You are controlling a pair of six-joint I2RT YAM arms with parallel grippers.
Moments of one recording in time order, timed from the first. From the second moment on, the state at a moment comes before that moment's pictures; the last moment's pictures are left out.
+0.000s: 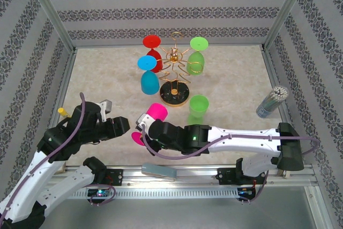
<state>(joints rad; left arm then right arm) -0.57 0.67 1.01 -1.14 0.19 -0.85 1.38 1.41 1.13 -0.41 0.22 0.32</state>
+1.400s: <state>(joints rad) -0.57 0.79 0.87 -0.90 0.43 -1.07 1.53 1.46 0.93 -0.04 0.79 -0.09</state>
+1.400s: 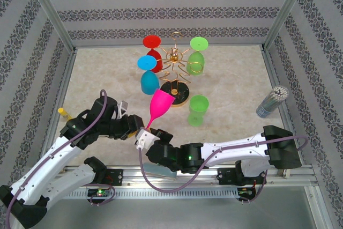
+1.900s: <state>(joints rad) -0.57 0.79 0.84 -0.86 0.43 -1.07 1.53 1.46 0.94 -0.02 0.79 -0.11</state>
